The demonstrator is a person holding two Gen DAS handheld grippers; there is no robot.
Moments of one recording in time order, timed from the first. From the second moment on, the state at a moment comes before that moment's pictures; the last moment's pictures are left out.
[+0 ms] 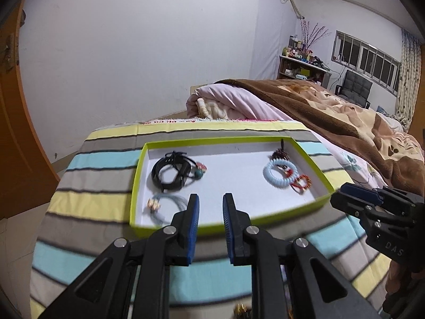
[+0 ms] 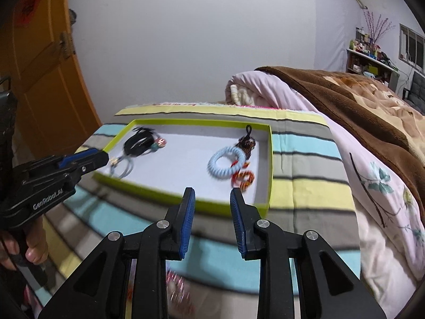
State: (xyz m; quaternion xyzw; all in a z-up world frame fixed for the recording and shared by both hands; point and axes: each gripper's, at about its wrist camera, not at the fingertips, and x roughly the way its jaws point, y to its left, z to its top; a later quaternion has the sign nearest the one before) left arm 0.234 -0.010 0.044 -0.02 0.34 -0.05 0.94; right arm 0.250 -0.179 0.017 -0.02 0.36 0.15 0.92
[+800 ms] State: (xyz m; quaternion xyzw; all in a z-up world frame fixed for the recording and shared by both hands) left arm 0.098 -0.020 0.045 -0.01 0.31 -0.06 0.95; right arm 0.118 -0.191 0.030 -0.01 0.34 0.17 0.92
